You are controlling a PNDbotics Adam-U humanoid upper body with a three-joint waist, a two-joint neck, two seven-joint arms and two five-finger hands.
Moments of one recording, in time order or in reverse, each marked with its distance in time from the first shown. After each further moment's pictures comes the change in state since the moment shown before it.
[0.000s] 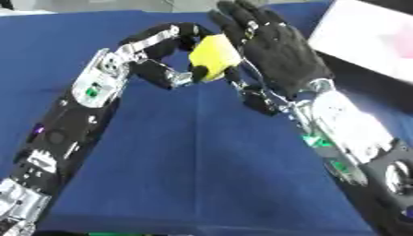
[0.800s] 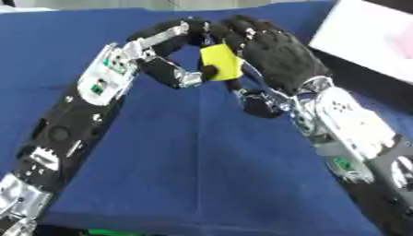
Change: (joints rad) left arm -0.031 -0.004 -0.057 0.003 -0.028 -0.050 0.050; right arm -0.030 -0.020 0.006 0.000 -0.078 0.031 0.175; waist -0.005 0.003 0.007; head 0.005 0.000
